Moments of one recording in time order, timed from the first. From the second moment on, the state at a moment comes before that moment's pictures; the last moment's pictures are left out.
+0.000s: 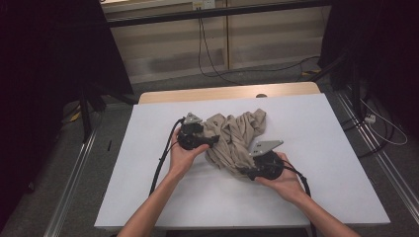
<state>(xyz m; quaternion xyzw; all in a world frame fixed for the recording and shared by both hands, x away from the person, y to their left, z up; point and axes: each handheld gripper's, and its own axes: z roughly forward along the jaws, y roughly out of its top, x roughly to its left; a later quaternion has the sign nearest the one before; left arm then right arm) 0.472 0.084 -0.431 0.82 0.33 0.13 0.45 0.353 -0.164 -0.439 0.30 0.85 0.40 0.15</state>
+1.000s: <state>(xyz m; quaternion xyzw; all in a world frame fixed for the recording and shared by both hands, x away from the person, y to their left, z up) 0.369 0.126 -0.445 0.87 0.24 0.00 0.43 0.365 -0.164 -0.441 0.32 0.83 0.42 0.15</state>
